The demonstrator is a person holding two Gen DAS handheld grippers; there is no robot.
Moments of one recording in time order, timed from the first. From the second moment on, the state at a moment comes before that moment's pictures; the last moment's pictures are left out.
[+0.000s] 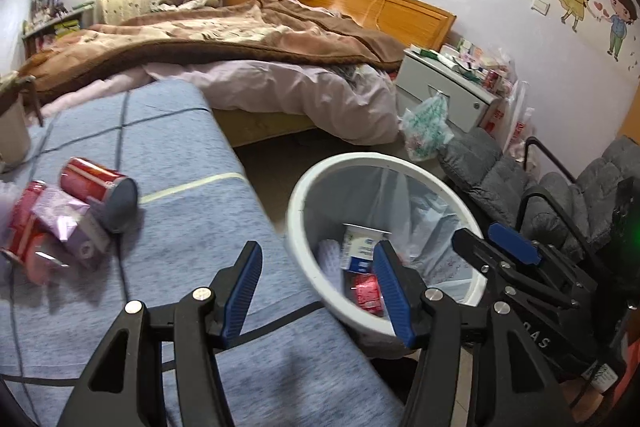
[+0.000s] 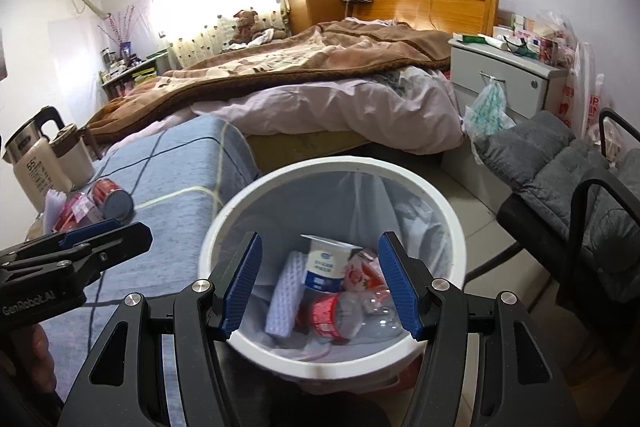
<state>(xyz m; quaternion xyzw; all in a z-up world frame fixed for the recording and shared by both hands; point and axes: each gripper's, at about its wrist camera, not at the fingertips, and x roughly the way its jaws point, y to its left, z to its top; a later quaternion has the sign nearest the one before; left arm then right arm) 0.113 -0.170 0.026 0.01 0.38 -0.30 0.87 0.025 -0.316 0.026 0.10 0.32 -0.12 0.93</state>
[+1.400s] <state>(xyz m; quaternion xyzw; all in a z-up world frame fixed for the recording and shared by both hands) 0.148 0.080 0.008 -0.04 0.38 -0.07 0.92 0.130 -0.115 0.012 -0.02 0.35 0.10 0.93</state>
